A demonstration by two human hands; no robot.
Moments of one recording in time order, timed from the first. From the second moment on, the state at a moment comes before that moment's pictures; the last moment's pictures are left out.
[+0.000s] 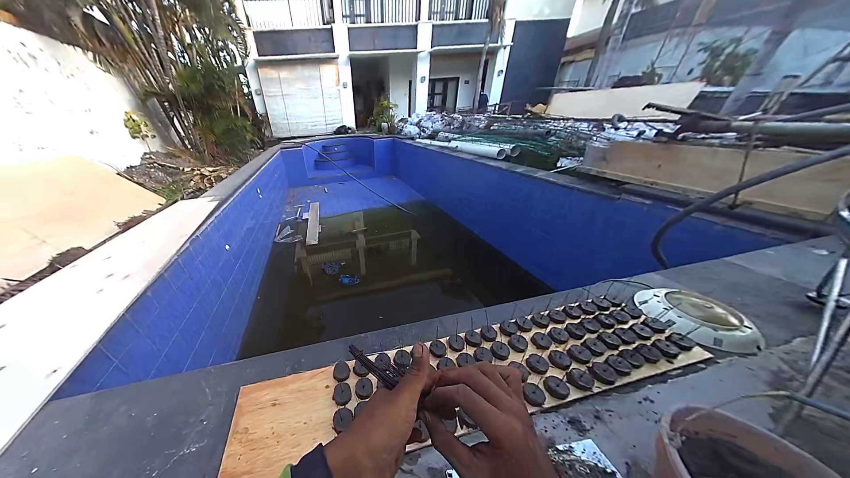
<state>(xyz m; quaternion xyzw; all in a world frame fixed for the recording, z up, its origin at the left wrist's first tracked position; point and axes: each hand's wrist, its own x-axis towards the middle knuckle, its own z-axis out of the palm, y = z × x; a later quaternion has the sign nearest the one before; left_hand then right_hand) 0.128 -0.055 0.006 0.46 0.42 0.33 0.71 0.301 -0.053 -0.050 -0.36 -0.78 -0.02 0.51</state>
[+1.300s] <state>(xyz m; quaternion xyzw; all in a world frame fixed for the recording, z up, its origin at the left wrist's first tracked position) 0.135 -0.062 -0.003 0.44 0.41 0.29 0.74 0.326 -0.049 -0.061 -0.29 -0.82 0.05 0.50</state>
